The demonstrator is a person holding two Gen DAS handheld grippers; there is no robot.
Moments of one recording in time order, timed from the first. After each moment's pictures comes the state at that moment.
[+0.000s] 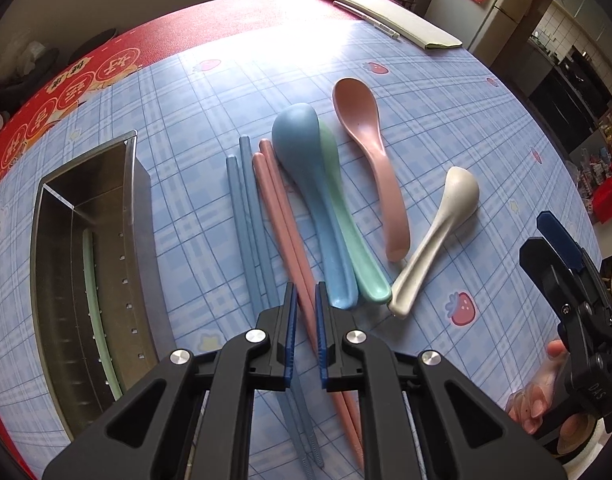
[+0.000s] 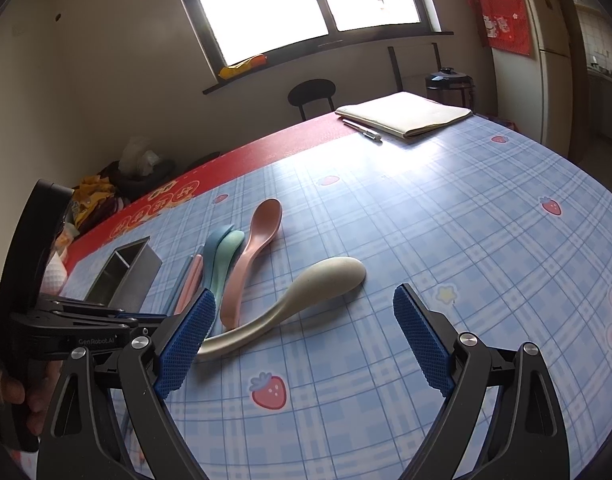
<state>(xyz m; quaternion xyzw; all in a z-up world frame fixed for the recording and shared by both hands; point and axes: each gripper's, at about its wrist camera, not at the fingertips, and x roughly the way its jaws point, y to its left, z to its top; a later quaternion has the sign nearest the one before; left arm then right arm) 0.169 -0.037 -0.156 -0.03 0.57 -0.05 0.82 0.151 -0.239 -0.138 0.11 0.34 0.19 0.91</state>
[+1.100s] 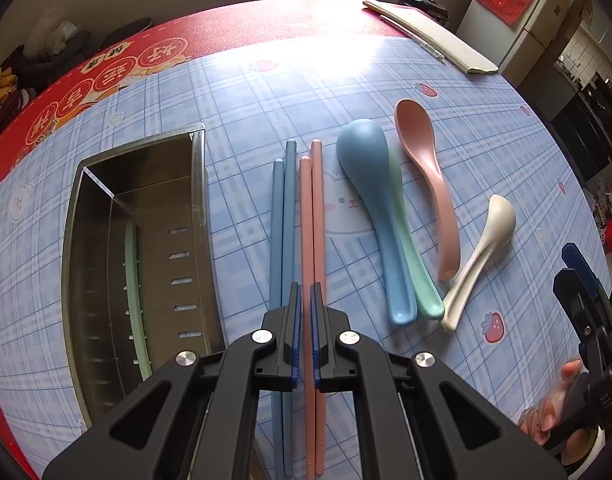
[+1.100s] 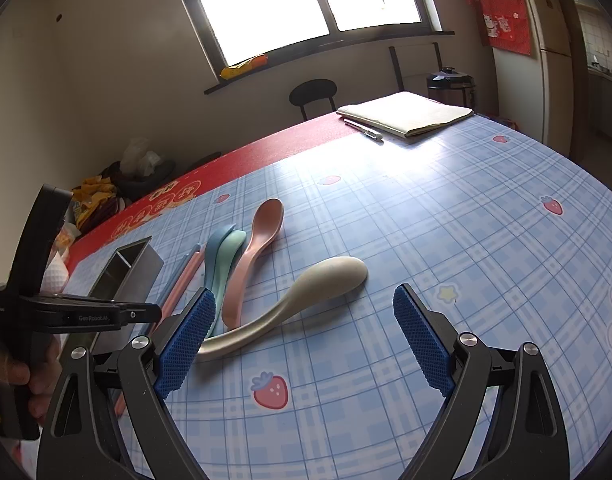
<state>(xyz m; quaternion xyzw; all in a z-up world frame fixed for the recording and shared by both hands) 0.168 -0.005 -0.153 -0.05 0.56 0.00 0.83 0.151 -0.240 -0.138 0.11 0.34 0.19 0.91</state>
